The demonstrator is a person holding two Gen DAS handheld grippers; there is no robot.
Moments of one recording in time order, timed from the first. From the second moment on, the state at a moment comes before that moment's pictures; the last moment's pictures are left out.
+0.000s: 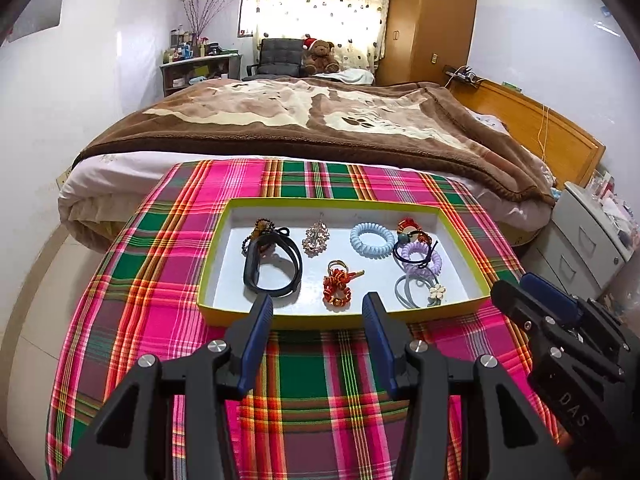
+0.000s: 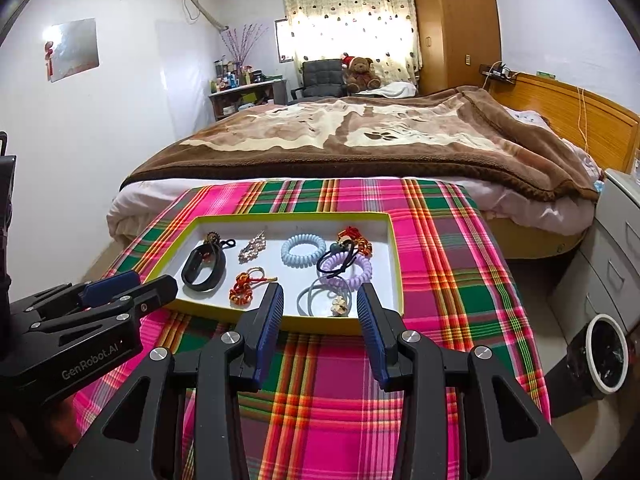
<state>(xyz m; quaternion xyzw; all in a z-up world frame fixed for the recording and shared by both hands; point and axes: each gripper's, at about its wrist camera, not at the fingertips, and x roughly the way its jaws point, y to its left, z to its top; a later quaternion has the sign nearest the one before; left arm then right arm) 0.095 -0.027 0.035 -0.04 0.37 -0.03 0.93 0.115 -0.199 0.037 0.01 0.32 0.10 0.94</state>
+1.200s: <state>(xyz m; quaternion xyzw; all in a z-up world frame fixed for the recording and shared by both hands) 0.095 -0.025 0.034 -0.04 0.37 -0.02 0.93 0.115 -0.199 0.036 0.01 0.32 0.10 0.94</state>
